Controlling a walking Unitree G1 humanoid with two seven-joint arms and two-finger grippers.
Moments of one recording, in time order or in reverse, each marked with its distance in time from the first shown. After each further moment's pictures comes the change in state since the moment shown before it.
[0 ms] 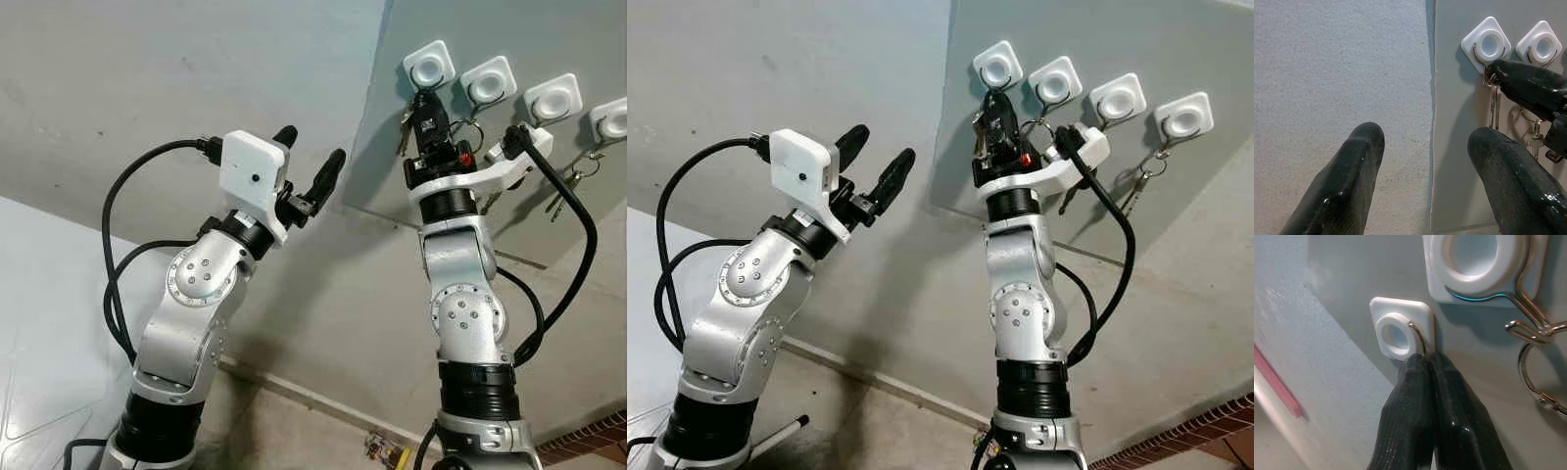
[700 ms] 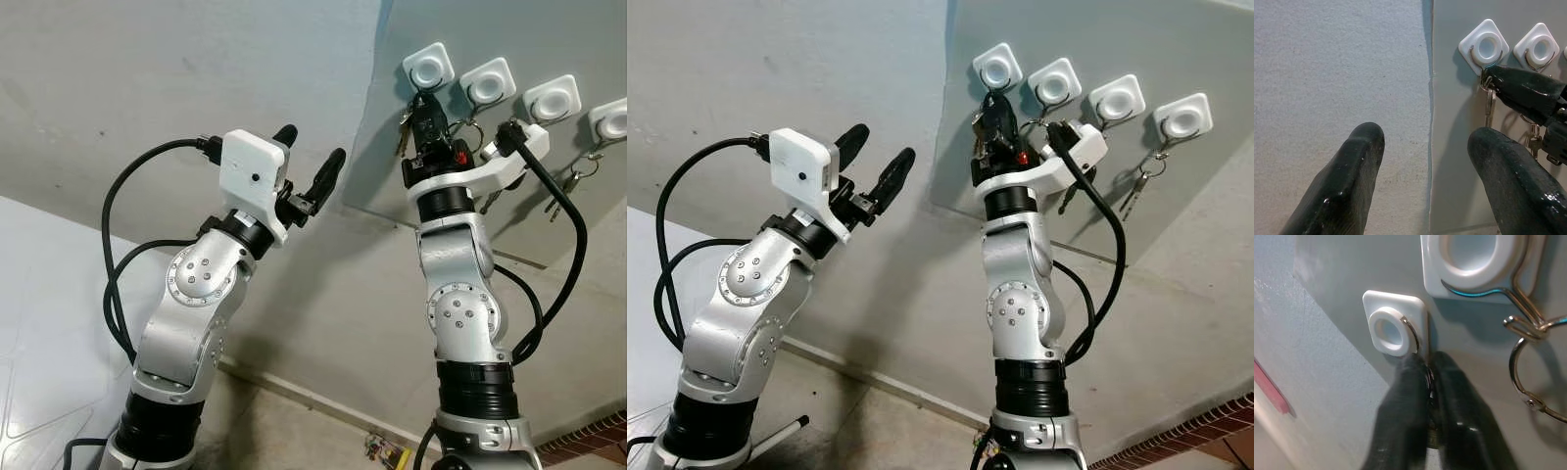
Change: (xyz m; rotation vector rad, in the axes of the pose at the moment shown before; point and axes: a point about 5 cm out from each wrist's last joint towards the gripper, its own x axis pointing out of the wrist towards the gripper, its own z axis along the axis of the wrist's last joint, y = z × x) left arm 0.000 0.000 0.001 0.002 -0.001 0.001; right arm 0.000 0.000 -0.003 -0.038 0.019 -0.033
